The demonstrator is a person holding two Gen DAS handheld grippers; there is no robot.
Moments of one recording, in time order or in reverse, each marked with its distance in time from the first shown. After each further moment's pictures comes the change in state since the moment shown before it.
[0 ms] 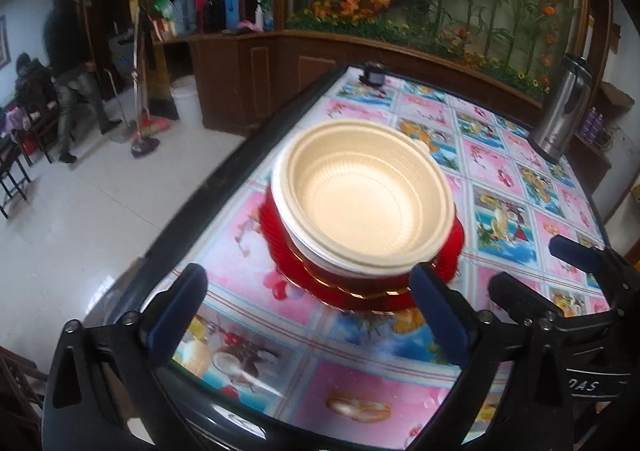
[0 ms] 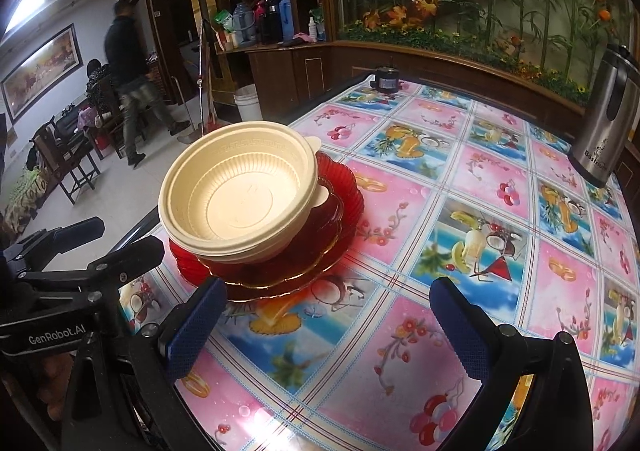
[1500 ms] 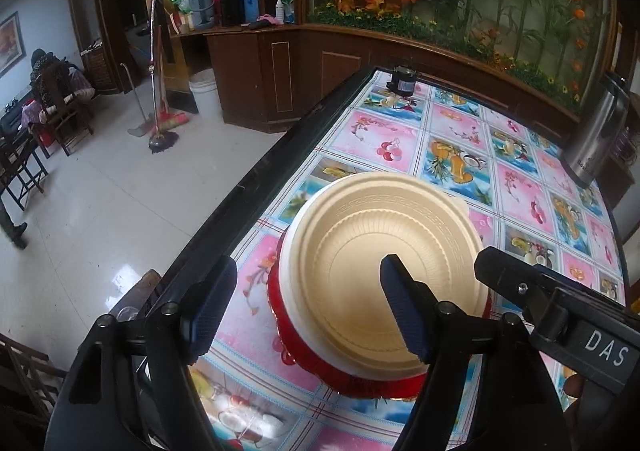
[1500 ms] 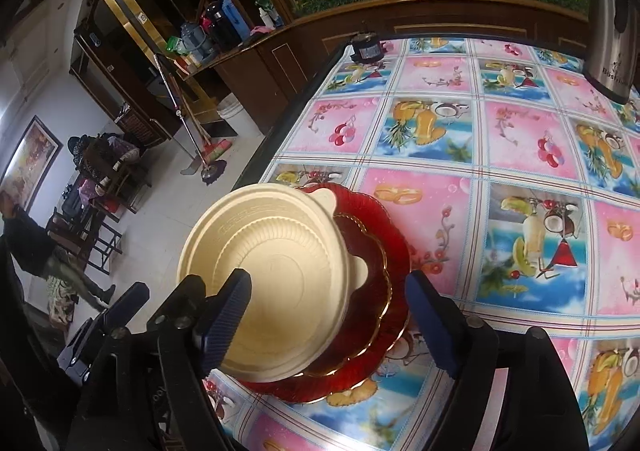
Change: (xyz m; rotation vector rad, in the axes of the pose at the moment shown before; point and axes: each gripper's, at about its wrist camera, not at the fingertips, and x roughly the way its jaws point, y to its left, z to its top) left arm 0.035 0.000 0.055 -0.036 0.049 0.078; right arm 0.051 -0.011 0.067 0.359 0.115 0.110
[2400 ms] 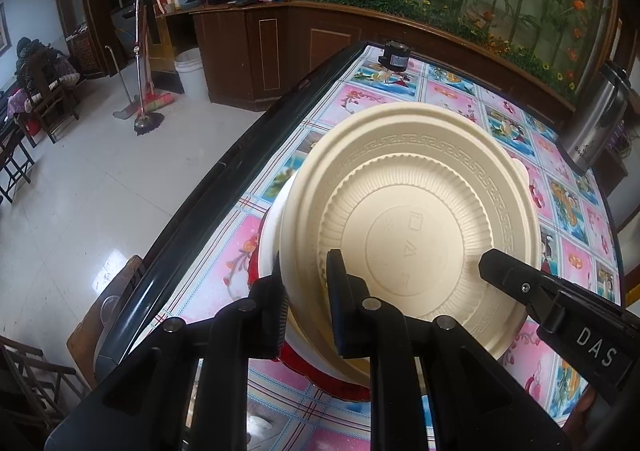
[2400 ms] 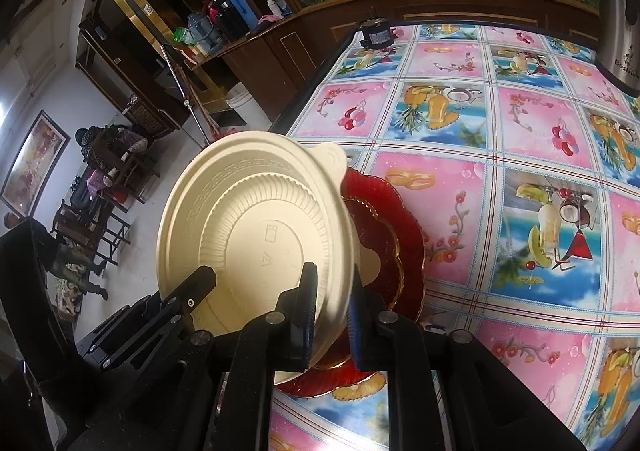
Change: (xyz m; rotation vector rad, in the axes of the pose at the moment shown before) left arm 0.026 -0.003 0.001 0.005 0.091 -0.047; right arm 0.014 0.003 -0.005 -0.015 0.049 0.027
